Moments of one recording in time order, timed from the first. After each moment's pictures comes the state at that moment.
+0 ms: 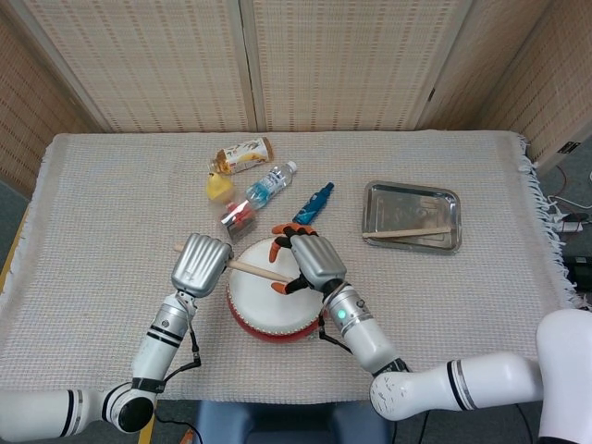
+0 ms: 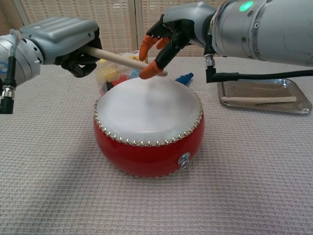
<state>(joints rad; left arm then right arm) -0.77 -1.51 -0.24 -1.79 1.05 1.26 0.83 1.10 -1.47 0.35 -1.99 -0.42 1.18 -0.43</state>
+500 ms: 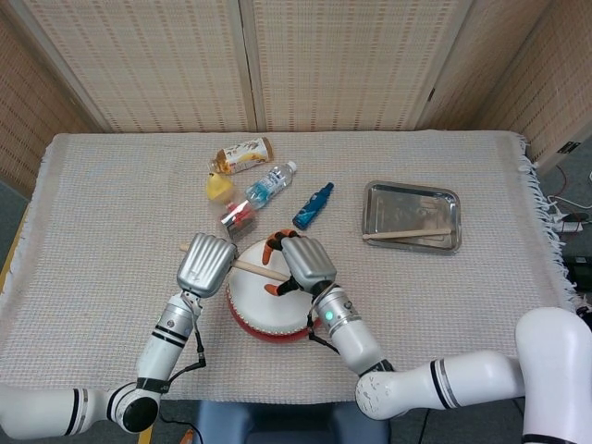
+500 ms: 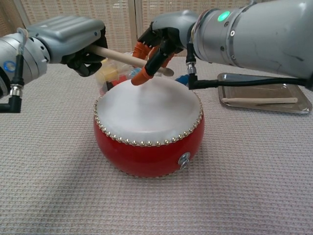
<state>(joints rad) -0.79 -1.52 -0.24 -1.80 1.04 1.27 0.86 1.13 -1.54 0.37 -1.95 -0.38 1.21 -0.49</state>
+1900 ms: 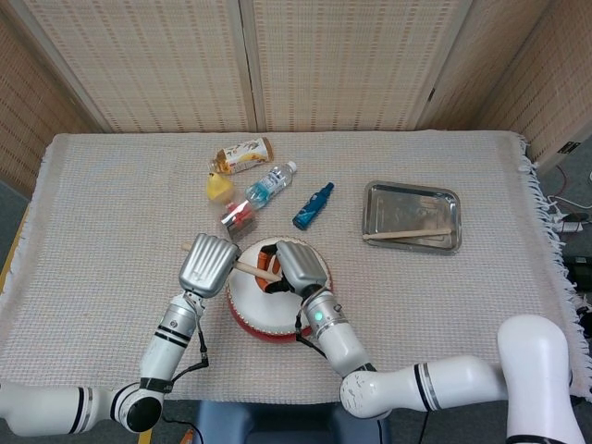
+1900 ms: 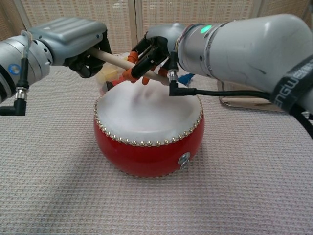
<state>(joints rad) -0.82 -1.53 -0.22 -1.79 1.02 1.30 0.88 1.10 -1.66 0.45 -1.89 -0.33 1.22 -0.45</state>
